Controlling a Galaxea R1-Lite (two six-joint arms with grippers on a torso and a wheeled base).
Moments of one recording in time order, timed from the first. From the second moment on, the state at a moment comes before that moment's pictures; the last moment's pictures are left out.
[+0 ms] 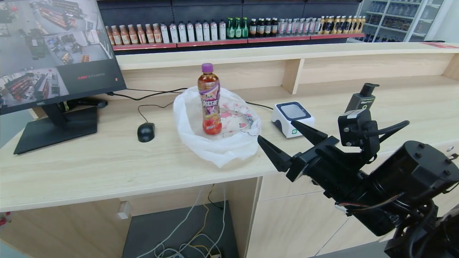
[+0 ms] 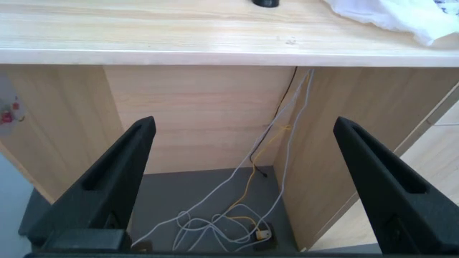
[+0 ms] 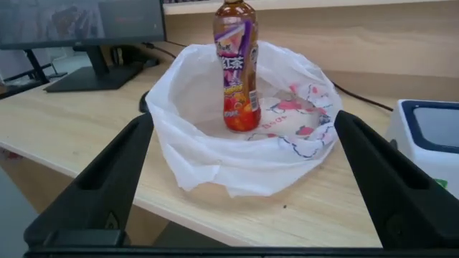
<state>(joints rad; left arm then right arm) 0.00 0.00 0.00 0.00 0.01 -0.02 0.67 1.80 -0.50 -1.57 -0.04 -0.02</state>
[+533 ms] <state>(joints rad) 0.00 0.00 0.00 0.00 0.01 -0.02 0.64 1.79 -0.51 -1.57 -0.04 0.01</state>
